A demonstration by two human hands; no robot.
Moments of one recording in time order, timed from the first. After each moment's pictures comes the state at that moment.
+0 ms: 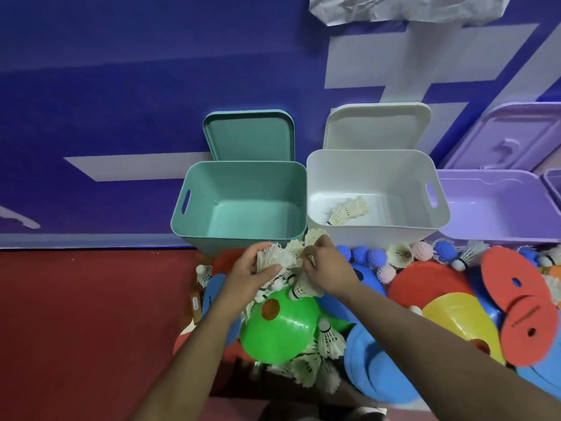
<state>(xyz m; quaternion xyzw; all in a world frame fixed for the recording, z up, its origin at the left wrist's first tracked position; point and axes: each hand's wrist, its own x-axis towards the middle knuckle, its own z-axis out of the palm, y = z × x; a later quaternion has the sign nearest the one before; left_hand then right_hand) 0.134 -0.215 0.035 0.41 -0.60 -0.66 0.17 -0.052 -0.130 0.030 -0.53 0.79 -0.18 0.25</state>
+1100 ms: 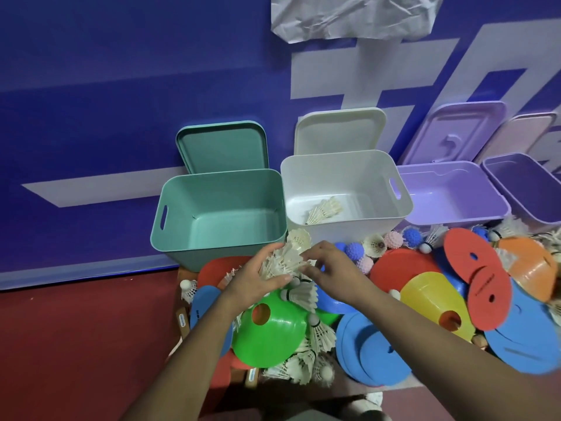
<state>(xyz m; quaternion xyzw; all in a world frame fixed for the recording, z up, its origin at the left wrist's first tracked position) 0.113 -0.211 0.047 0.30 -0.69 -0.65 0.06 -0.050 -0.079 0.071 -0.47 0.77 -0.32 0.29</state>
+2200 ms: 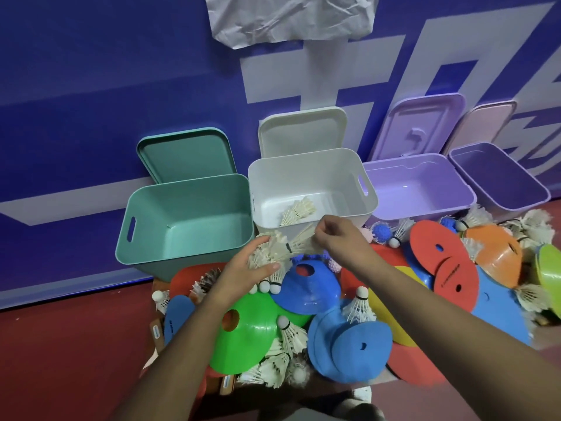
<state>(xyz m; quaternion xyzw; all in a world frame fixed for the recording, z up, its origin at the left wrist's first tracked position) 0.057 -0.184 0.068 0.32 -0.74 -0.59 0.07 -0.122 -0.046 0.120 -0.31 0.77 -0.45 0.32</state>
